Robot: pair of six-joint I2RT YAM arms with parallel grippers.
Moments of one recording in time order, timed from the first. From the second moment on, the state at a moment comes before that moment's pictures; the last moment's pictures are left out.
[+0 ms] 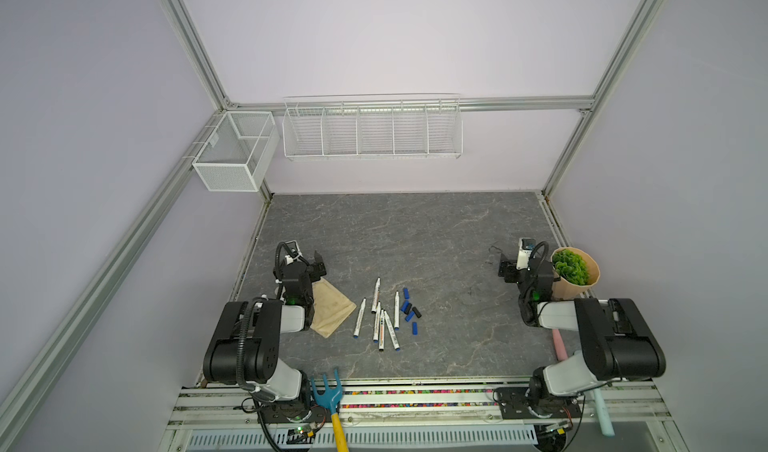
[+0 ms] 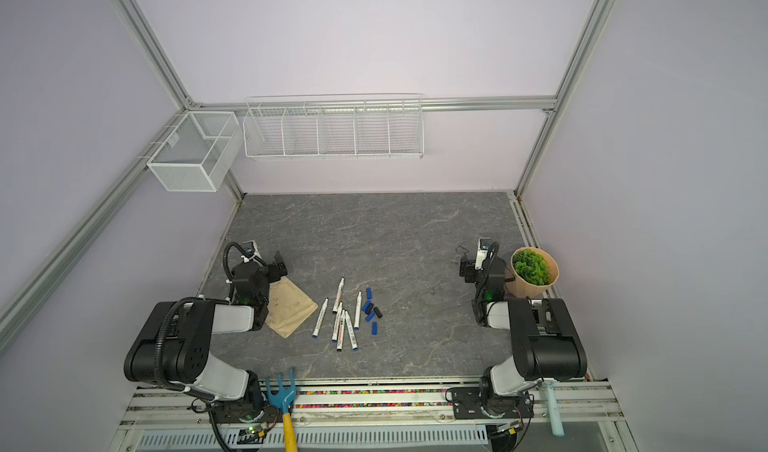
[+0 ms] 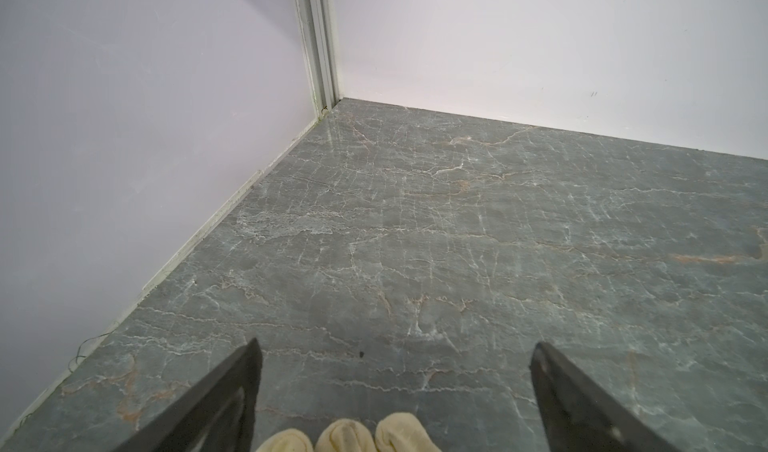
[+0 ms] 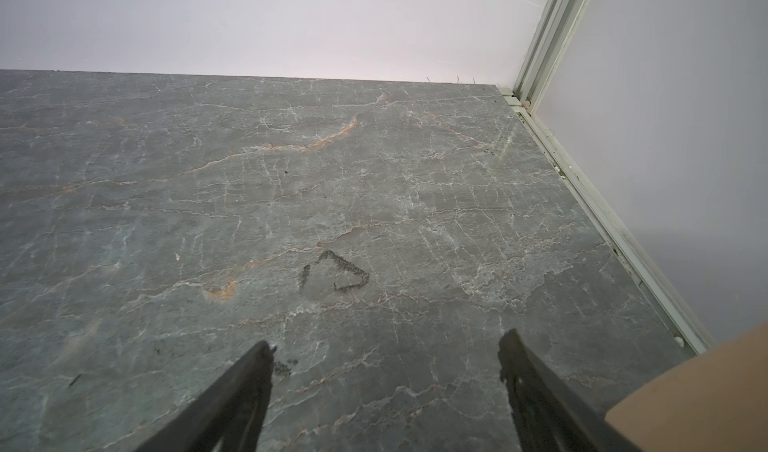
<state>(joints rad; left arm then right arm) -0.05 1.54 0.36 0.89 -0.27 -0.09 0.01 1.53 0.37 0.81 0.09 -0.02</state>
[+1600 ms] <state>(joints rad) -0.77 0.86 0.48 -0.28 -0.58 -0.68 0.51 1.26 0.90 -0.02 0.16 0.32</state>
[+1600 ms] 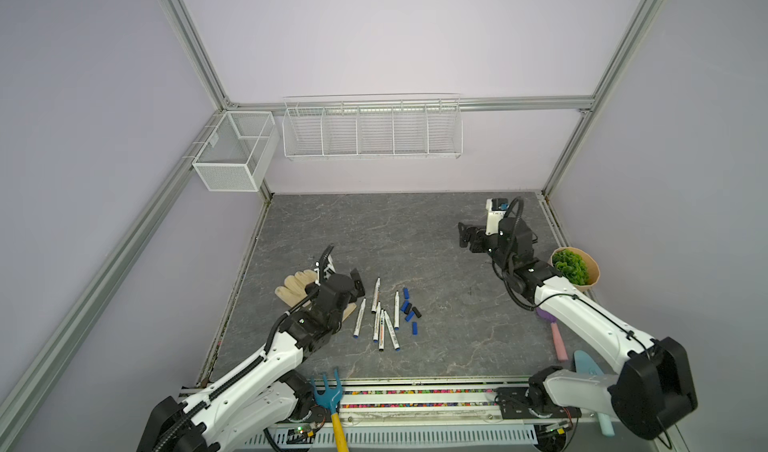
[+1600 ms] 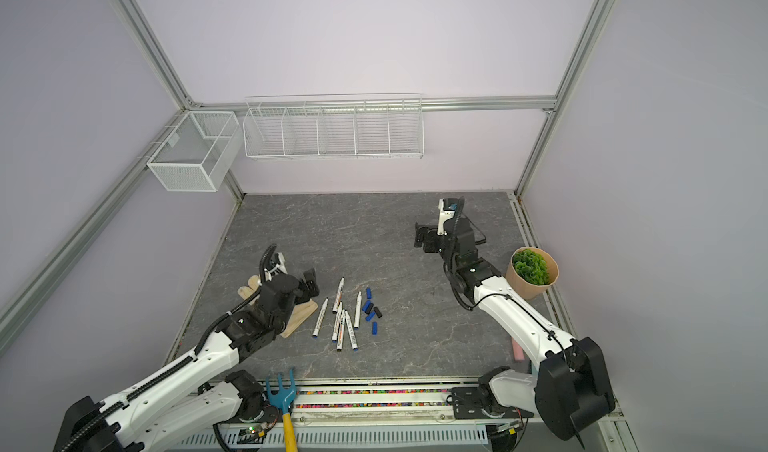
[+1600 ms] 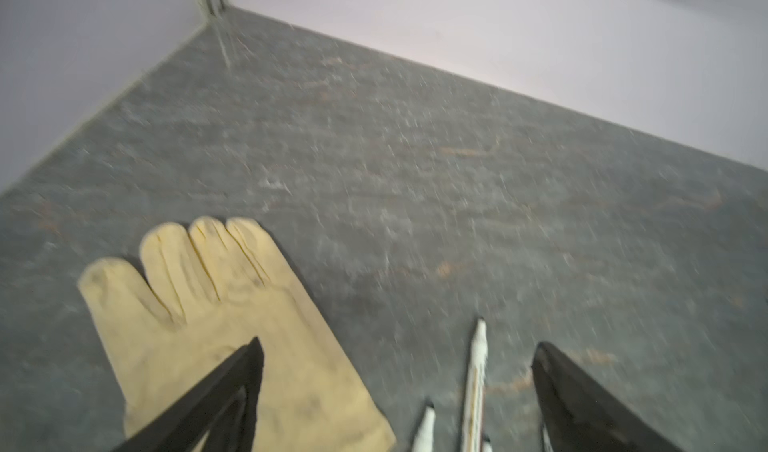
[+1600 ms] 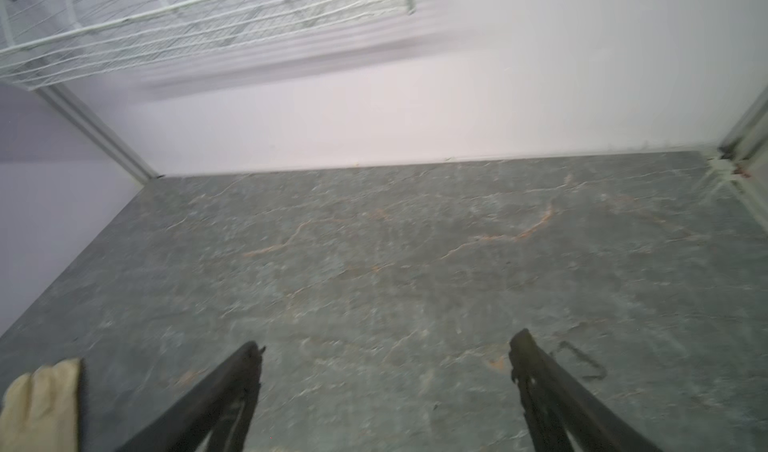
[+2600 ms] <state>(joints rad) -1.01 1.14 0.51 -0.56 -0.44 -0.96 0.70 1.34 0.98 -0.20 0.21 0.28</state>
